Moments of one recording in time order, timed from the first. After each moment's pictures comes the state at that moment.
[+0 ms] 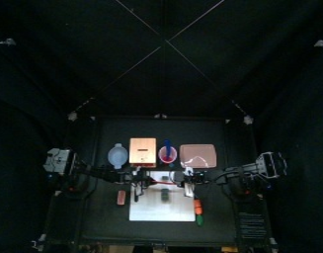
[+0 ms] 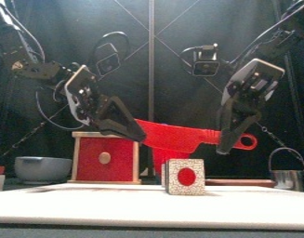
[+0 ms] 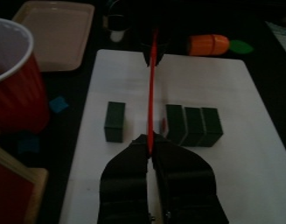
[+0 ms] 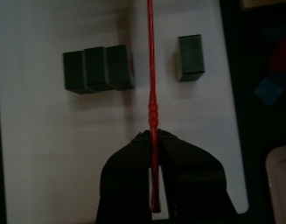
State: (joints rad) left arm -0.05 0.09 0.88 -0.14 -0.62 0.02; right arm 0.06 -0.15 0.83 0.02 0.16 0.13
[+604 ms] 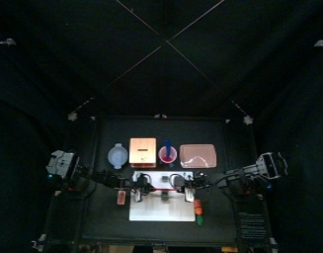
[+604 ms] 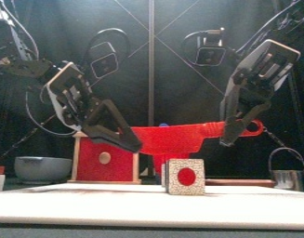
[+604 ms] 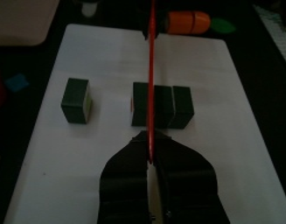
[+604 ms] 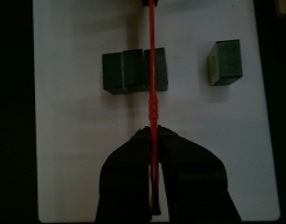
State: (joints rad) left arm -0.14 0.14 0.88 -0.24 -0.58 0.02; right arm 0.10 -0.15 0.82 0.06 0.16 0.13
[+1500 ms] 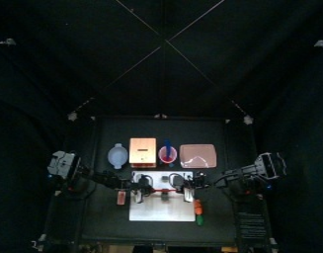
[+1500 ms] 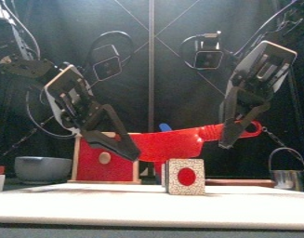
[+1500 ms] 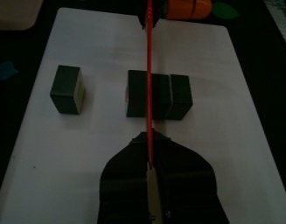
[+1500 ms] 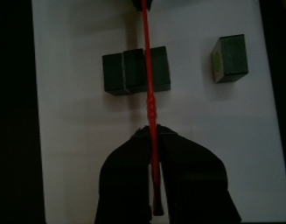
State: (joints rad) left arm -0.15 0.15 0.86 -0.24 -0.54 0.02; right arm 0.11 -0.13 0.82 0.11 0.15 0.13
